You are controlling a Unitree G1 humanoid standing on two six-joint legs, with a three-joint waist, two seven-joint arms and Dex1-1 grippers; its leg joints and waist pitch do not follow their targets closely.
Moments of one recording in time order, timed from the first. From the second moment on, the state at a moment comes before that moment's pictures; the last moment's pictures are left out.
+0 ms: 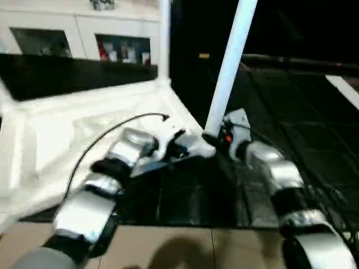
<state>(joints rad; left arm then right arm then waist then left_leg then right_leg) -0.92 0.12 -0.18 1.05 0.10 0.27 -0.85 -0.66 -0.11 -0.01 0.67 0.07 0.32 0.48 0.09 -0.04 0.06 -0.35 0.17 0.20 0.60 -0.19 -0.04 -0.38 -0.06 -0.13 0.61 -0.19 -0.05</state>
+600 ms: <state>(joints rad) -0.90 0.22 -0.25 1.01 0.13 0.15 -1.07 -0.56 -0.19 0.04 0.57 0.09 0.22 0.75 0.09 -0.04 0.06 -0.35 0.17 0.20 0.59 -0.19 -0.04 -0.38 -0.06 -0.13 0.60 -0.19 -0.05</state>
